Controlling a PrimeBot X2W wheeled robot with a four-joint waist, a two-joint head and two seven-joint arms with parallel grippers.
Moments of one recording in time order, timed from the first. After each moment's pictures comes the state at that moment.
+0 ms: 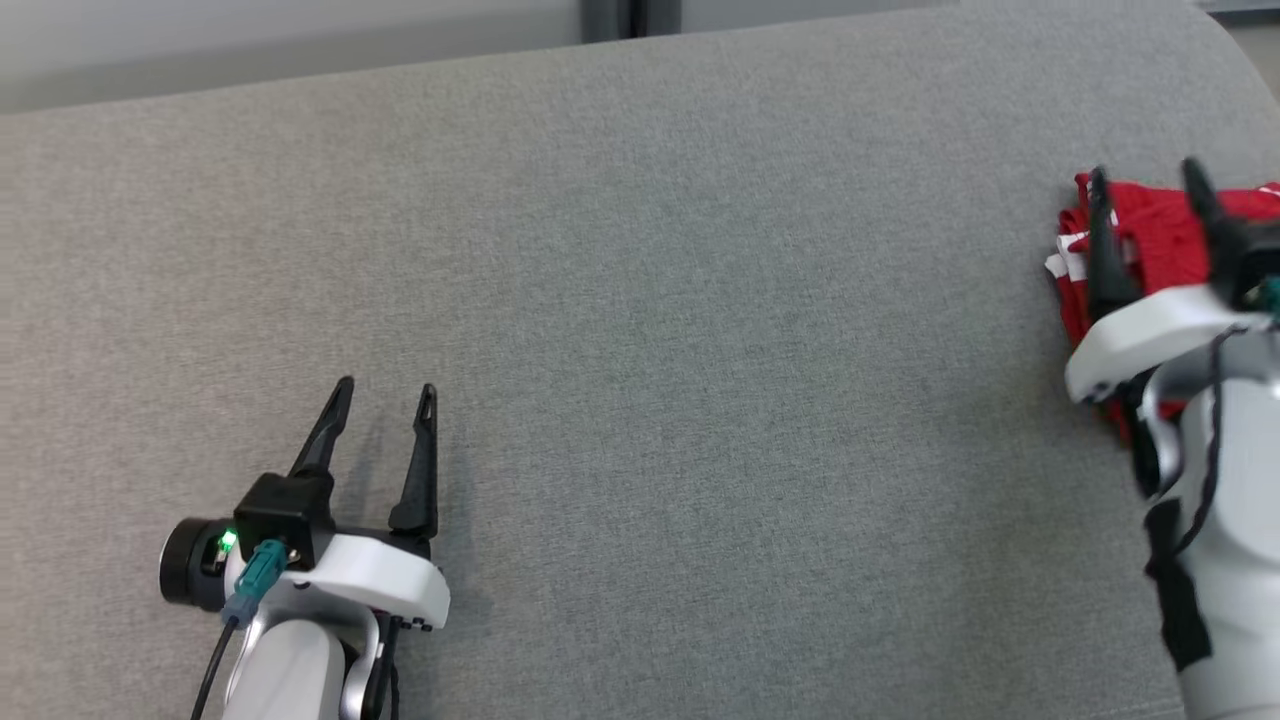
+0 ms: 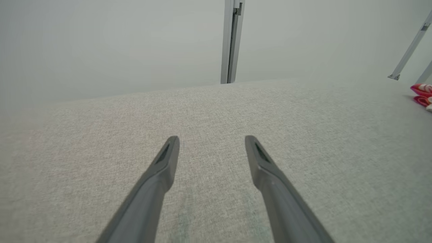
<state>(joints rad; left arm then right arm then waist) -0.24 0.05 -0.10 0.35 -0.10 -0.01 -0.26 -0.72 -0.11 -0.16 0.74 -0.13 0.13 -0.26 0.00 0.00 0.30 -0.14</state>
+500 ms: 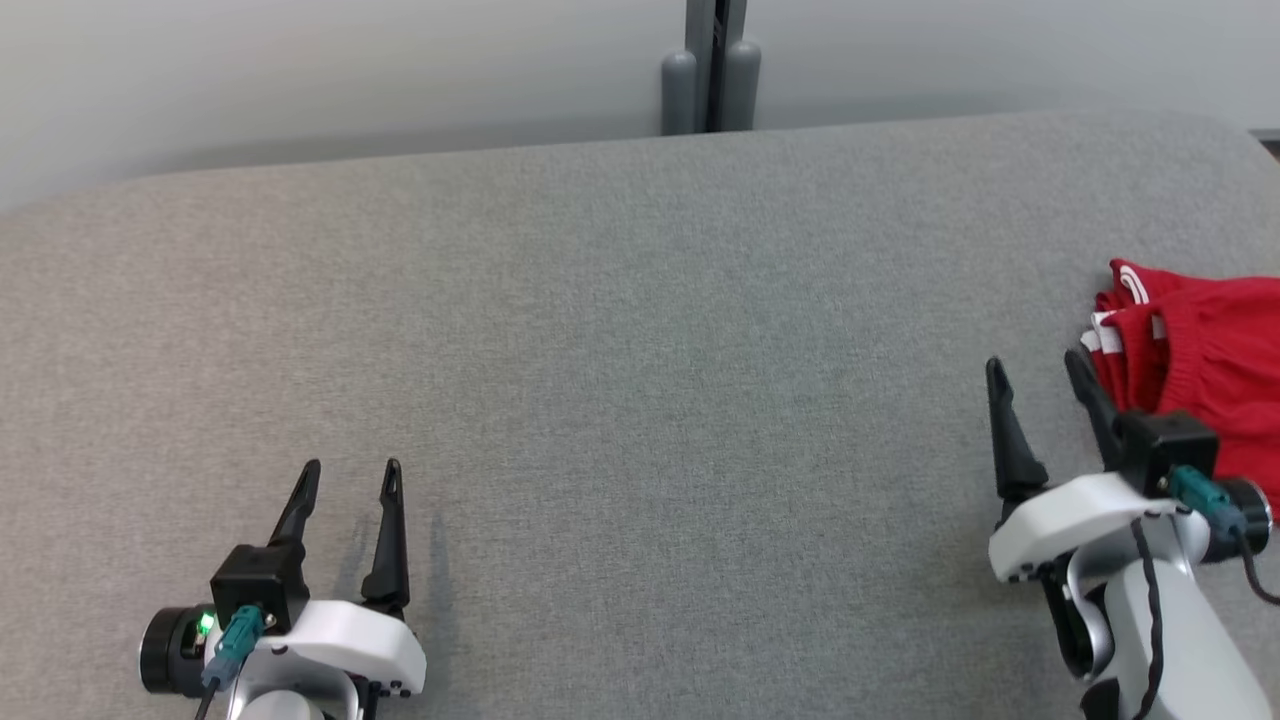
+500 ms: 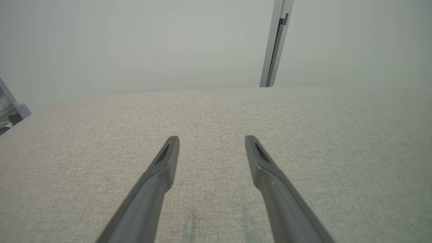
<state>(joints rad) -0.14 0.05 -0.05 0.37 -0.13 0.02 -0.26 -0.40 -0.05 -0.02 0.57 0.05 0.13 -0.26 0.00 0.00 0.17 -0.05</state>
